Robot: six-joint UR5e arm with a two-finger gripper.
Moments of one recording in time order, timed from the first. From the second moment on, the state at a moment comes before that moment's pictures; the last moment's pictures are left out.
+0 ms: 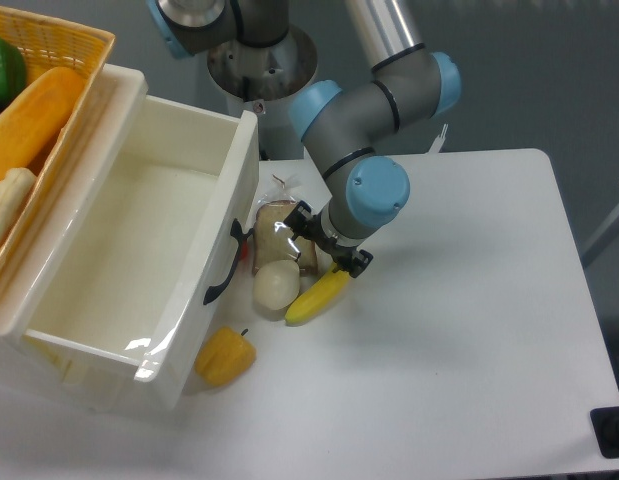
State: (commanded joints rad) arm 2.51 -1.92 -1.79 -1.31 1.48 1.11
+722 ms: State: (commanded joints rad) arm 2.49 -1.94 -1.79 -1.31 1.48 1.07
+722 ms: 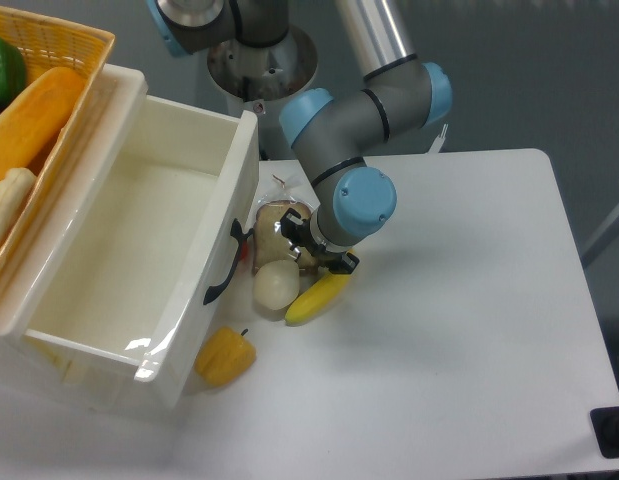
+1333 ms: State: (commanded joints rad) arm 2.49 -1.94 -1.79 -1.31 1.48 1.07
